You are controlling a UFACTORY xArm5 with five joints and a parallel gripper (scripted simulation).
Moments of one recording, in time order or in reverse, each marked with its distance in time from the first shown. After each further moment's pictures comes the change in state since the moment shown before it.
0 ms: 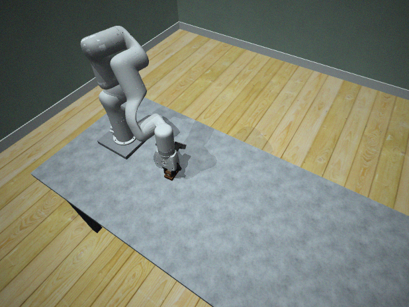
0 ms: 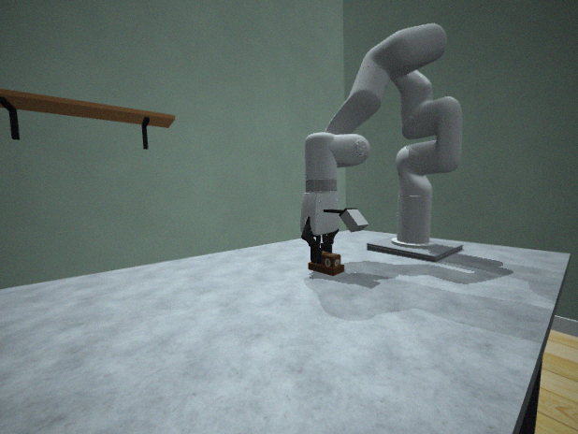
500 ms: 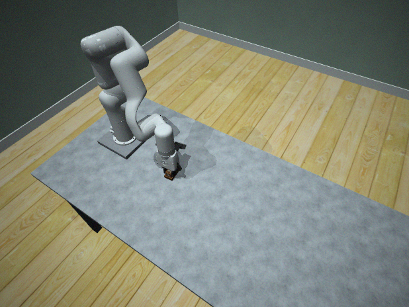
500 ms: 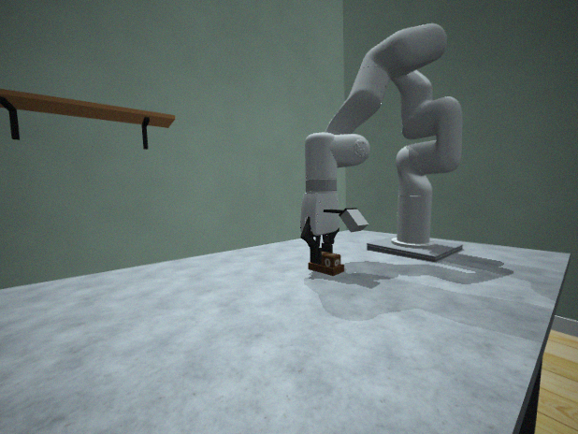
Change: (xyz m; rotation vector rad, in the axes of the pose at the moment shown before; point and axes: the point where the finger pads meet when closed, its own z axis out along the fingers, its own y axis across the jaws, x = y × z) arm 0.000 0.000 0.000 0.000 0.000 0.000
